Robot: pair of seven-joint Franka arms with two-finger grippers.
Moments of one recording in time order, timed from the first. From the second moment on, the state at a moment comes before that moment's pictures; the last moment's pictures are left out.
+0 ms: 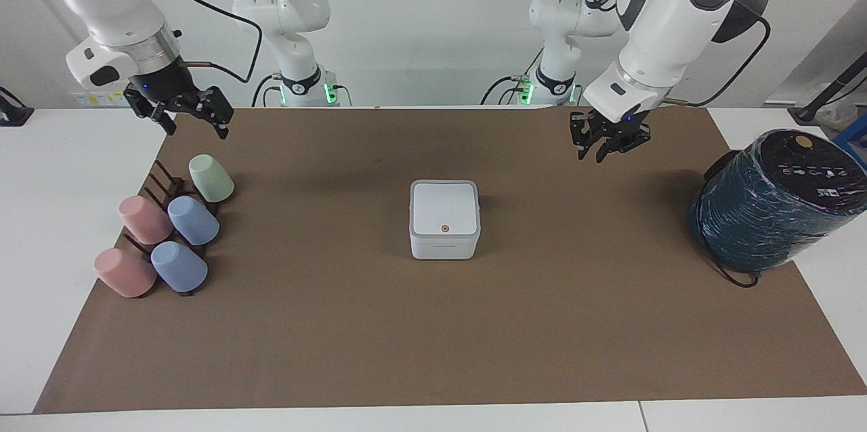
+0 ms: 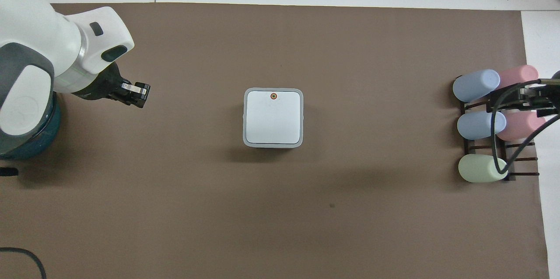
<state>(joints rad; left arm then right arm) -0.25 0.13 -0.03 -1.49 -0.05 1.57 0.00 0.07 -0.01 -0.11 -1.61 -0.01 1.58 0.08</state>
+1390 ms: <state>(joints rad) -0.17 0.13 -0.02 -1.49 -0.04 1.56 0.04 0.07 -0.01 -0.11 -1.61 -0.01 1.58 0.08</state>
